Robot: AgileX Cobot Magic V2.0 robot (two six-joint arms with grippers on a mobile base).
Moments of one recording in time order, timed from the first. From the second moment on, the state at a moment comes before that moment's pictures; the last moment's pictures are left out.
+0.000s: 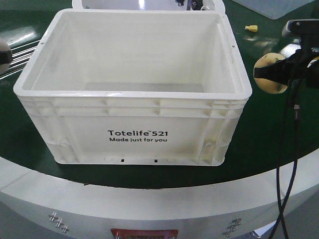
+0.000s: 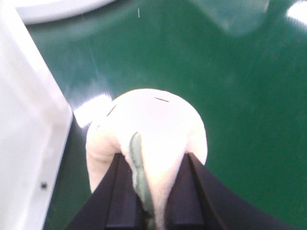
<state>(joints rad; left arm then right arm) 0.13 1.37 -0.89 -0.42 -0.02 0.39 0.03 1.49 -0.95 0.06 0.19 -0.10</state>
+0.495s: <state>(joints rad) 0.12 1.18 -0.88 -0.43 -0.12 0.39 0.03 1.28 -0.95 0.06 0.08 -0.15</state>
